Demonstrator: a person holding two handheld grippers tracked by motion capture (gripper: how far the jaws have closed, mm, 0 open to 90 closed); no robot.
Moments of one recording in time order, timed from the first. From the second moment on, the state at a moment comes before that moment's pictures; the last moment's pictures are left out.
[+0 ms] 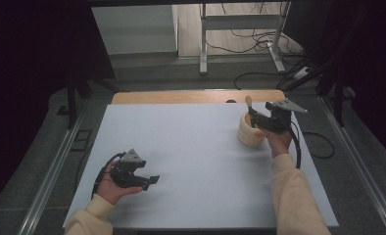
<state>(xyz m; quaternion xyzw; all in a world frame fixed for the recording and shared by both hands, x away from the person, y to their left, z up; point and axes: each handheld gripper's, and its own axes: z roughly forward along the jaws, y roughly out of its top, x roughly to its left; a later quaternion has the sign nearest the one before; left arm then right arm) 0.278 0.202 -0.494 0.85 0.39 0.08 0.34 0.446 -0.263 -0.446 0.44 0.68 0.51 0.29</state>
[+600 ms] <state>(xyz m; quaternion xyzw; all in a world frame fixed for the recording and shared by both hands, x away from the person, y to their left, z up) 0.278 0.204 -0.493 0.85 0.39 0.08 0.34 0.437 -0.269 -0.442 0.43 0.71 0.50 0.26</state>
